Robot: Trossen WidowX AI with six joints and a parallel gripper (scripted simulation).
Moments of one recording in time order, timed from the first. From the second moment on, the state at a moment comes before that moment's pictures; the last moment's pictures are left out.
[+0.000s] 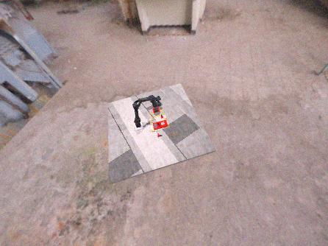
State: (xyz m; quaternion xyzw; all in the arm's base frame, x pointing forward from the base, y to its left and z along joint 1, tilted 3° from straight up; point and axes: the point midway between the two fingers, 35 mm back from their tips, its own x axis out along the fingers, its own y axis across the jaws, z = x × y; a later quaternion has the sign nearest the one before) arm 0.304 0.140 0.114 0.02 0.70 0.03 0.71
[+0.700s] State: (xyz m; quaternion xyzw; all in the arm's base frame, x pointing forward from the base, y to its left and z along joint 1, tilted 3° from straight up) arm 0.305 0.141 0.095 0.02 0.70 0.03 0.71
